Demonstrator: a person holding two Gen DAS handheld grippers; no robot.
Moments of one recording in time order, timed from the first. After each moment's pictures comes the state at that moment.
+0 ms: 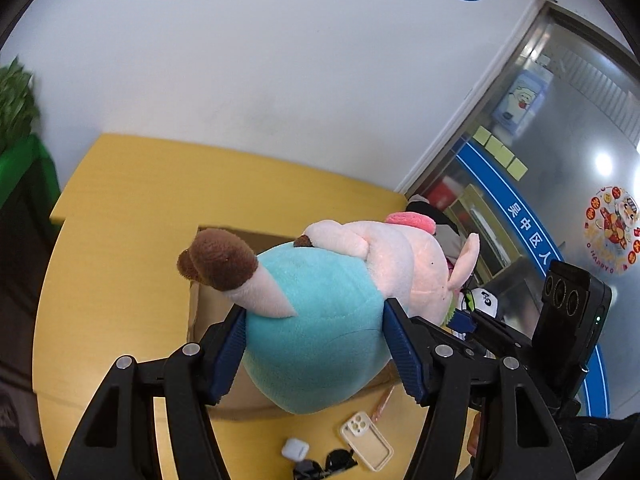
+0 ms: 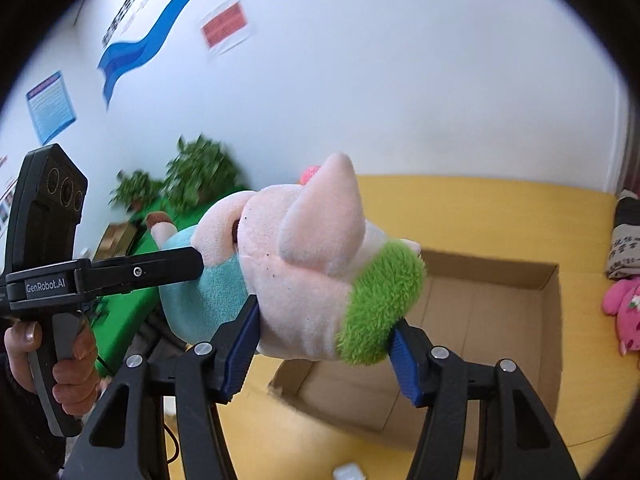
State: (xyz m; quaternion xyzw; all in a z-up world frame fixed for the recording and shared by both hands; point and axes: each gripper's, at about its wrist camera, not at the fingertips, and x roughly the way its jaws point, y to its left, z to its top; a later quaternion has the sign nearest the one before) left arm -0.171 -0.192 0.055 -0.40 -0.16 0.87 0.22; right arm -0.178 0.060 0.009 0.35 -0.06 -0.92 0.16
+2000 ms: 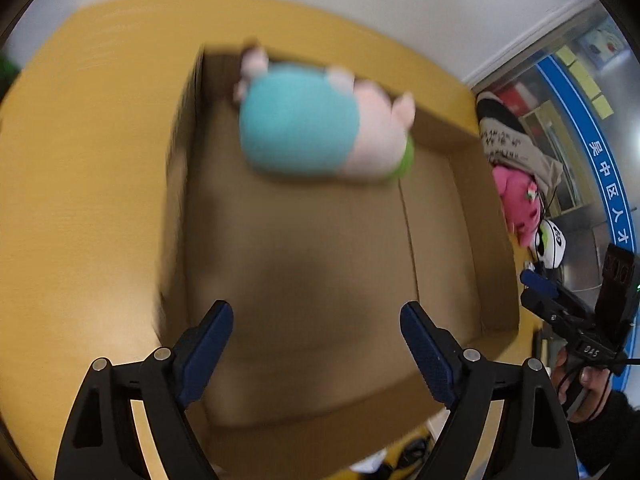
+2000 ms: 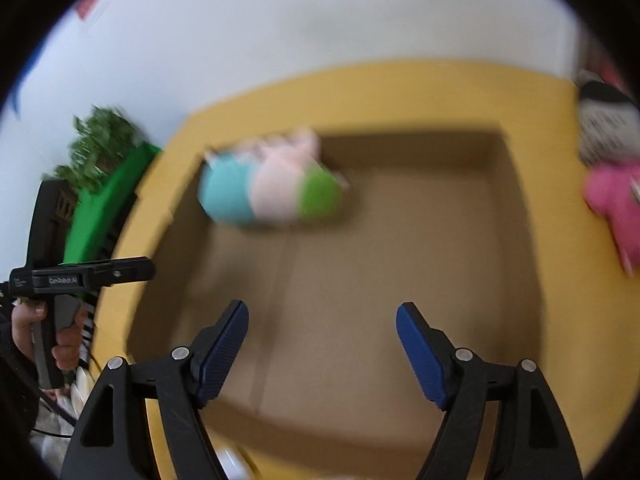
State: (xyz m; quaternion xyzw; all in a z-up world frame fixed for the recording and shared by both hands) left arm -0.257 -0.156 -0.201 -0.61 -0.14 0.76 0.20; right arm -0.212 0.187 -0.174 0.52 -0.11 -0.85 0.02
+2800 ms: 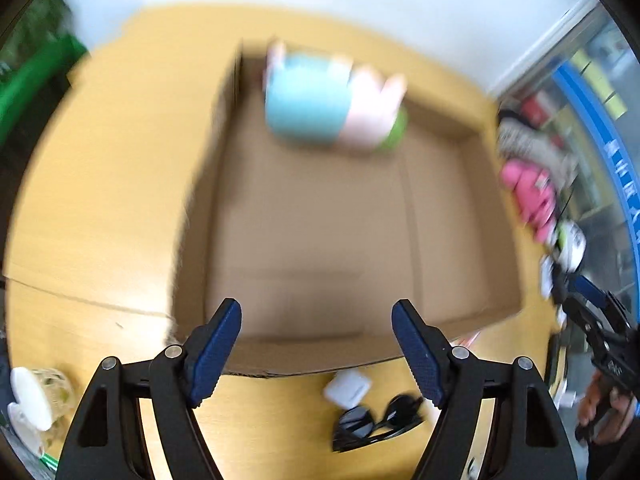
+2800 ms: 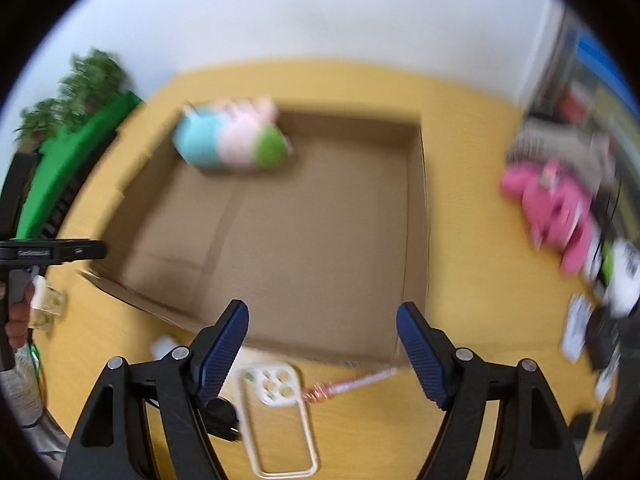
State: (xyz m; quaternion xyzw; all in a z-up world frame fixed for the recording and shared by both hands) left arm -0.129 -0.152 -0.116 -0.54 -0.13 0.83 0.10; right arm -0.104 0.174 -0.102 0.48 0.02 -0.88 -0.01
